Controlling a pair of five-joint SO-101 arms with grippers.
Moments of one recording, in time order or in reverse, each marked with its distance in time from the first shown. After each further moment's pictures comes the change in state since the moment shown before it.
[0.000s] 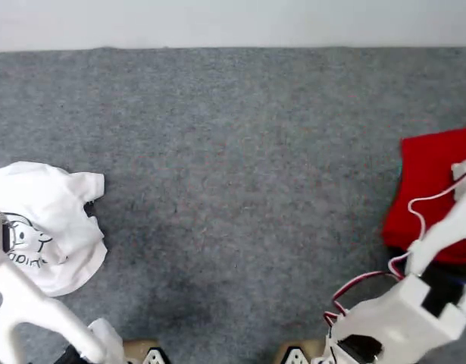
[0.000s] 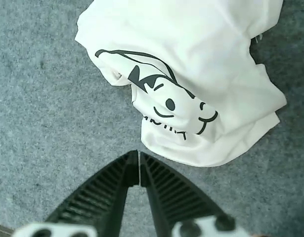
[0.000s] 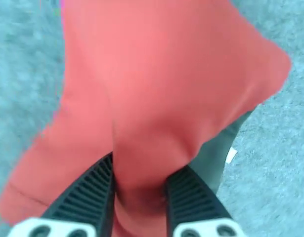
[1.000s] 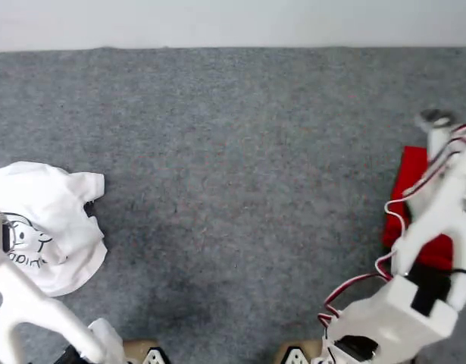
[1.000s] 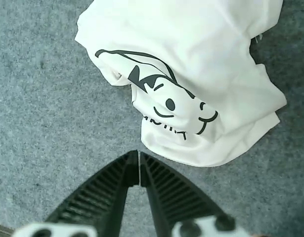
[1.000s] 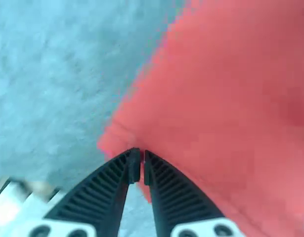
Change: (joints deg) left arm 0.0 0.0 0.0 0.0 0.0; right arm -8.2 -1.7 14.9 13.5 3.3
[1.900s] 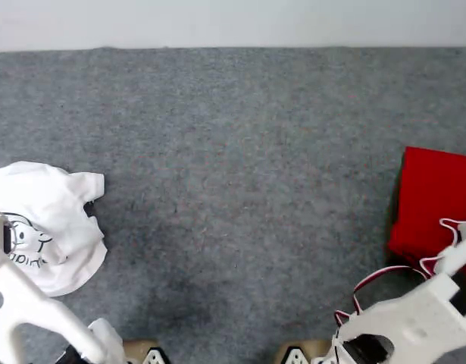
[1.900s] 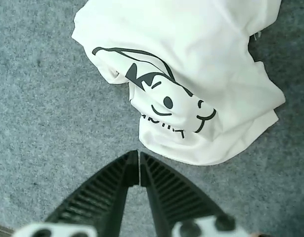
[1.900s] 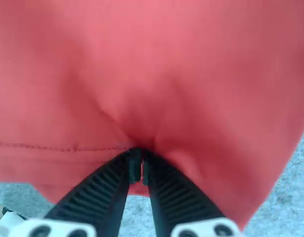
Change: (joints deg) left arm 0.0 -0.4 0.8 0.0 -0.1; right arm 19.8 8.9 -6.3 -8.4 5.4
